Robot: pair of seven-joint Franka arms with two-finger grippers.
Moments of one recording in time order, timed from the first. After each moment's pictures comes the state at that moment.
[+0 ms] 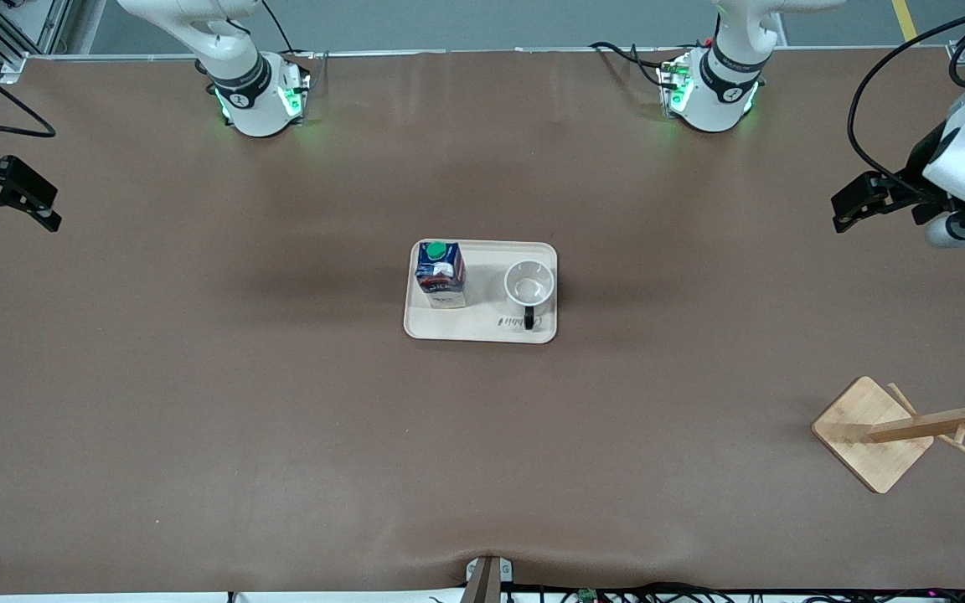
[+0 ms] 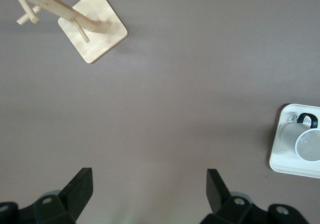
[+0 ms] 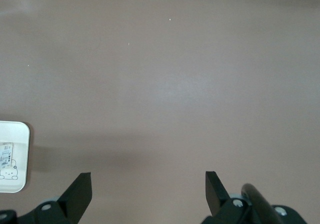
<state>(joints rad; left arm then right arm) -0.05 0.03 -0.09 -1.50 0.06 1.52 -0.21 -0.01 -0.11 -0.01 -1.67 -0.04 1.70 -0.05</state>
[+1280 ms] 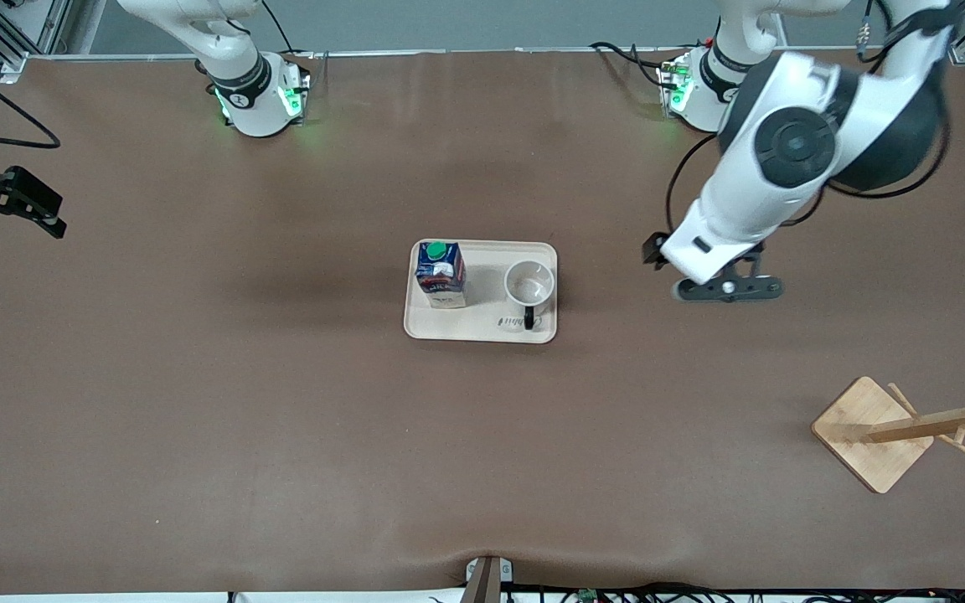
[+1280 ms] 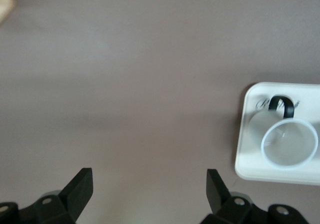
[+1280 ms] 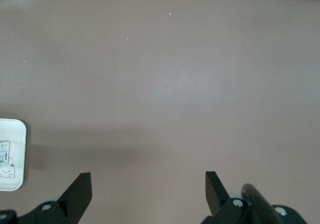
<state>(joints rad) -0.19 0.18 -0.26 -1.82 0.06 1.92 -0.48 -0.01 -0.08 -0.02 -1.67 -0.04 1.70 -0.05</state>
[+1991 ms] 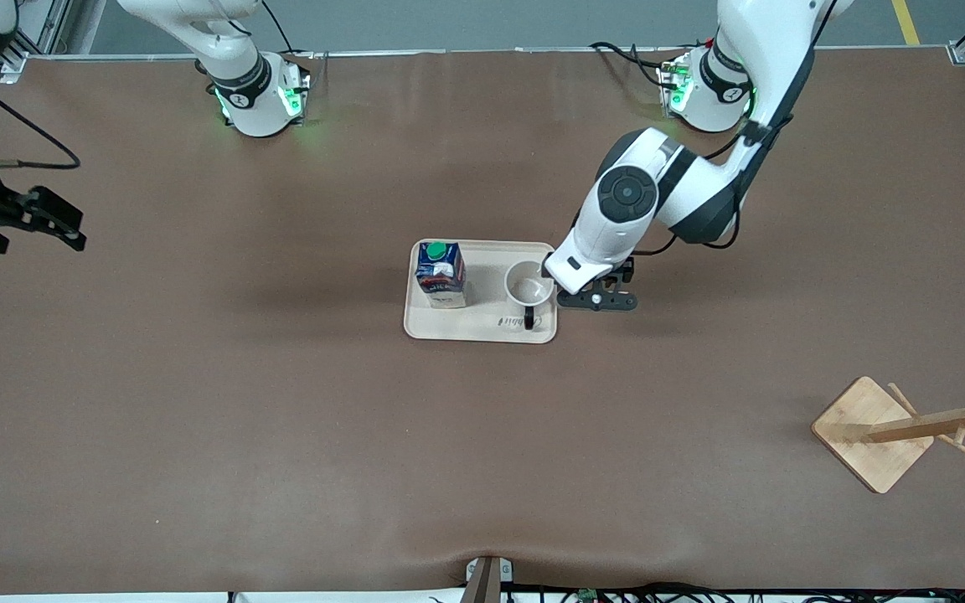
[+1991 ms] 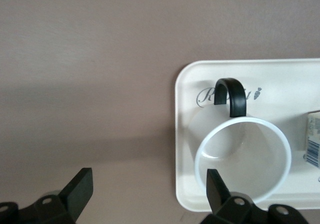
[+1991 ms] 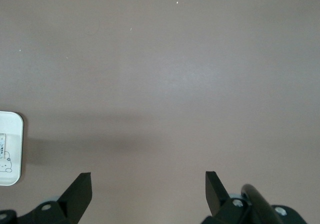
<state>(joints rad) -0.35 0.42 -0.30 -1.92 0.06 2.26 -0.59 -0.01 -0.02 0.00 -1.67 -0.04 1.71 -0.06</state>
